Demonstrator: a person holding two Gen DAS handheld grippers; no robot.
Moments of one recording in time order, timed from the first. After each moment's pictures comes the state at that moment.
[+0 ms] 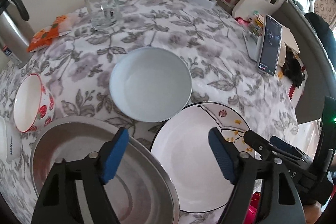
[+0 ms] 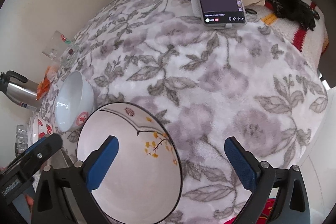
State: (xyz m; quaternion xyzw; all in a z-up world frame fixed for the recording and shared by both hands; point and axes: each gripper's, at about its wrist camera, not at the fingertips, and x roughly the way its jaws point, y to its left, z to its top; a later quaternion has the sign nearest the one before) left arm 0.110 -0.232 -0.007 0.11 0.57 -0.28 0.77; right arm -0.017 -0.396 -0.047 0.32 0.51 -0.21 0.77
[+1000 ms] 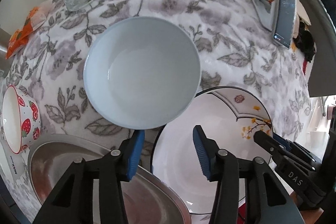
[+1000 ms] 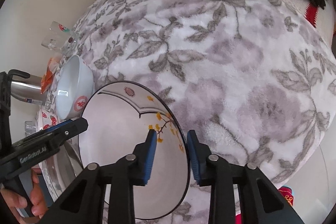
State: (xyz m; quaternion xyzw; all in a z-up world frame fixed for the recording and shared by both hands) left arm 0.137 -0.262 -0.054 0.19 0.64 -0.28 0.69; right arm -0.018 -0.393 -0.073 0.37 0.54 -0.18 0.73
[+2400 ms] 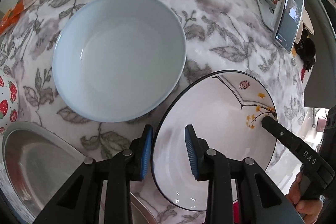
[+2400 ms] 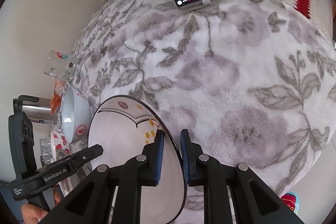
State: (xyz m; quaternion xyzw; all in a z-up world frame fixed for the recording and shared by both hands) left arm 0.124 -0.291 -0.088 0.14 0.68 -0.27 0.67; right arm -0.040 -0.441 -0.080 0.43 0.50 -0.17 0.73
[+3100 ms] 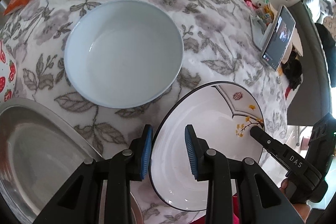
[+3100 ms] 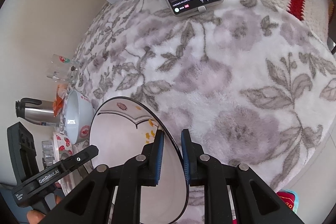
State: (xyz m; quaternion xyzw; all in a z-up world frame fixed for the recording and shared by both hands) left arm 0.119 -0.258 -0.062 0.05 0.67 -0.28 0.69; right arm -0.048 -0.444 -0.069 0.44 0.49 -0.17 0.73
